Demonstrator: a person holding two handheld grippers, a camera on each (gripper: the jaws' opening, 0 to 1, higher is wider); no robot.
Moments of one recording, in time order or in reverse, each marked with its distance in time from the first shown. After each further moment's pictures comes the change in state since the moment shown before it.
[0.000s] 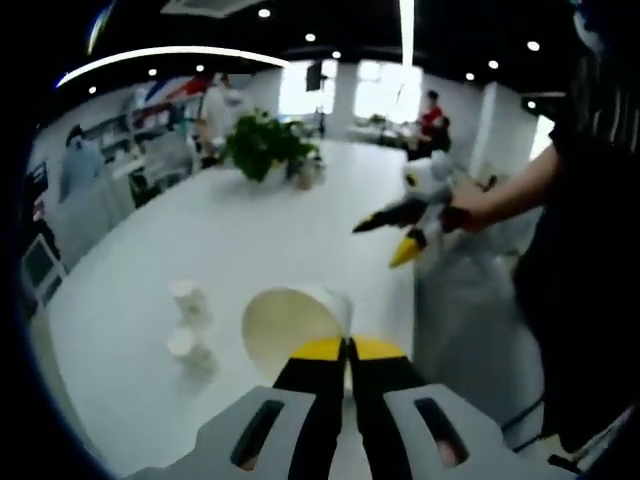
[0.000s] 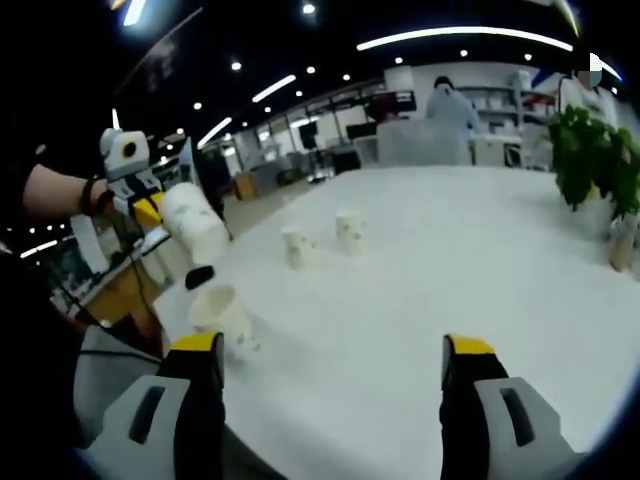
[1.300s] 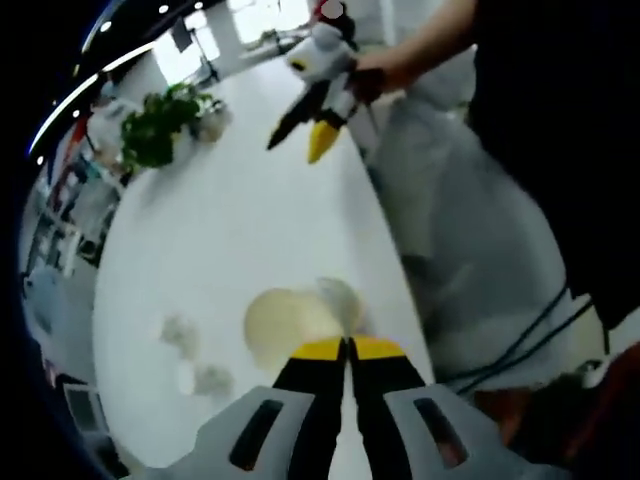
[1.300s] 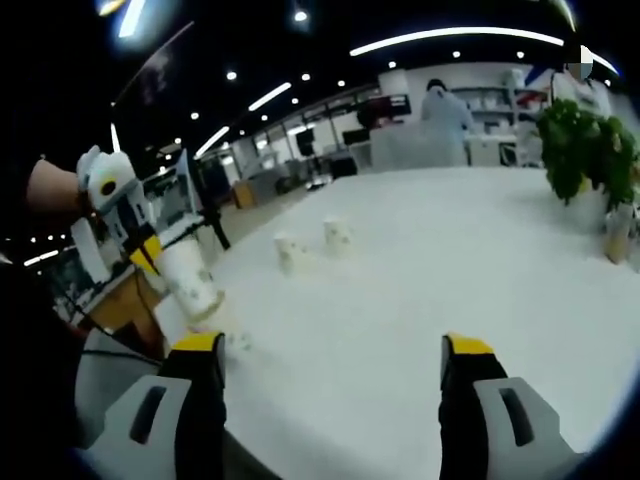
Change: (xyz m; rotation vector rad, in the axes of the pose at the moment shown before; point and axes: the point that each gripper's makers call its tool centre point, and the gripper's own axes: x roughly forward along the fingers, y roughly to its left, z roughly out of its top) left arm 0.037 -0.030 -0.047 0.483 0.438 -0.124; right arm -0.011 -0.019 -0.003 0.033 -0.024 0.007
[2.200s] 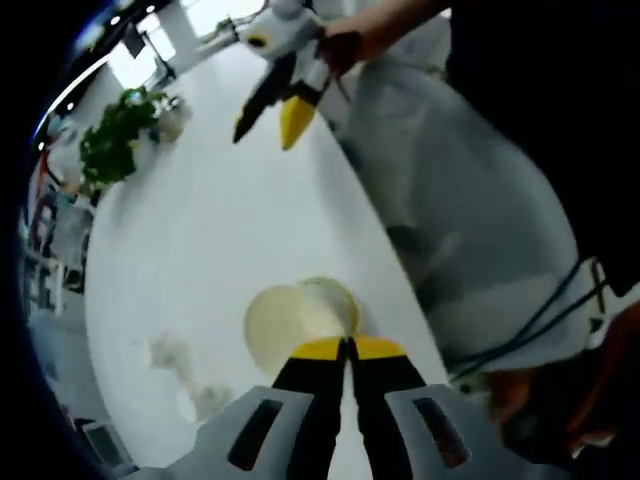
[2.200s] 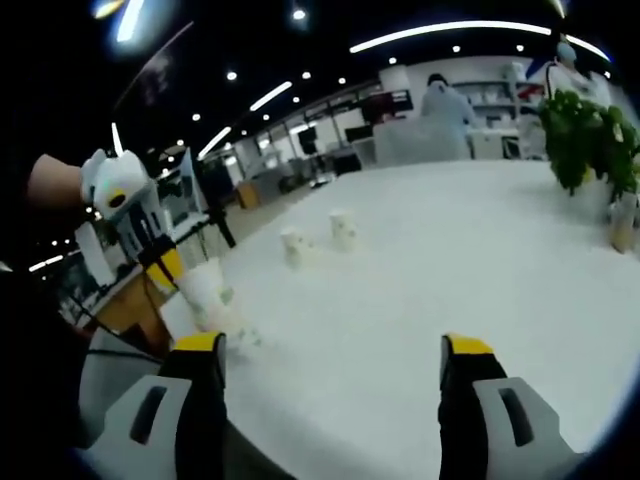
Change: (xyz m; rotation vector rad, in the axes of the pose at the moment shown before) left arm 0.030 0.000 -0.006 0.116 0.118 -0.090; right arm 0.003 0.008 -0.007 0.020 0.007 0.020
